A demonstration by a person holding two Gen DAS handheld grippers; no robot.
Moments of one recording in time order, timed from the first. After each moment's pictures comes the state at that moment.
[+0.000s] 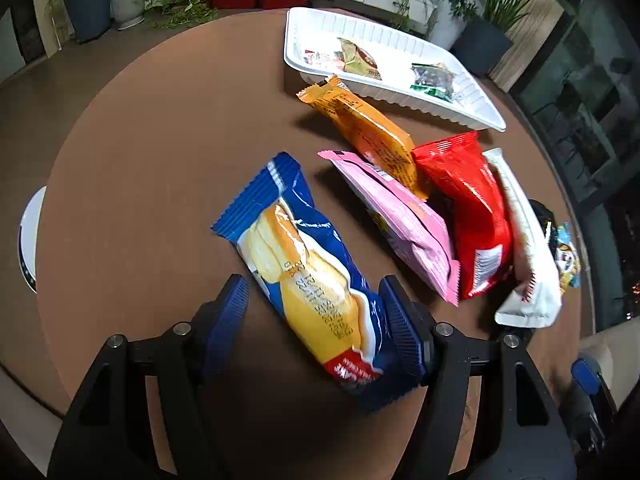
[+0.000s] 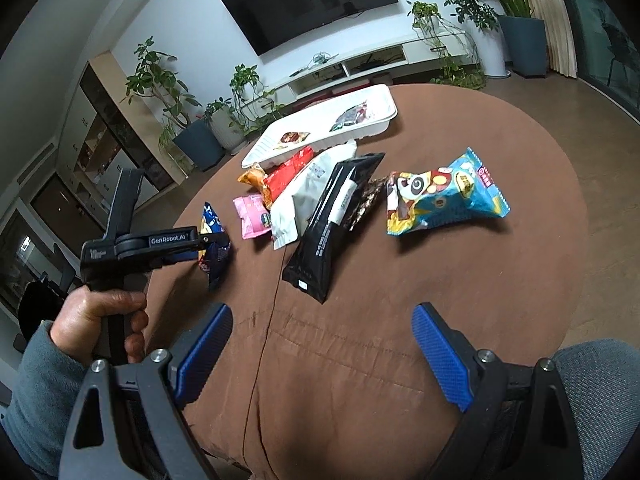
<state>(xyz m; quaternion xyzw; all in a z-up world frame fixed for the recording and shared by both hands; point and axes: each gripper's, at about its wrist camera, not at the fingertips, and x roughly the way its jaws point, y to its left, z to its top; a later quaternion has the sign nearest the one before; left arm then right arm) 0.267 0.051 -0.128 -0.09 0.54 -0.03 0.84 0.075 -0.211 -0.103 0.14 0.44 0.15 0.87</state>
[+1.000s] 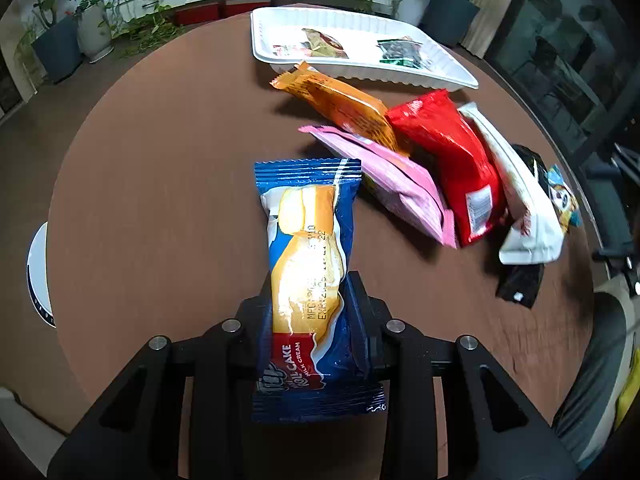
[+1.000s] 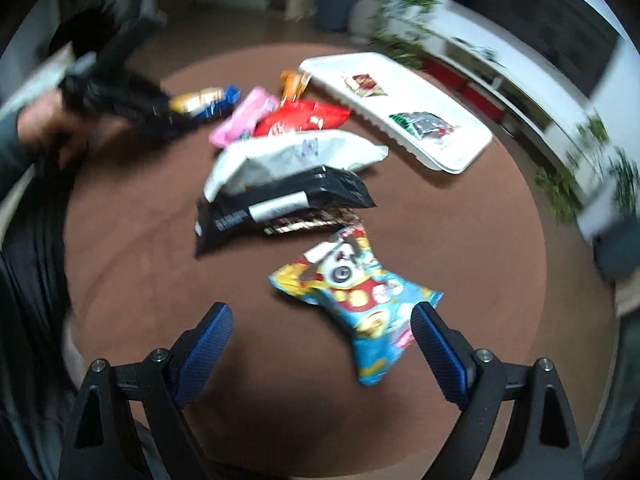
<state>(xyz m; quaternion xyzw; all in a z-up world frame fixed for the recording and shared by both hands) 0.236 0.046 -0.127 -0.02 0.53 -0.08 0.84 0.191 -0.224 -0.093 -0.31 0.49 0.35 0.74</state>
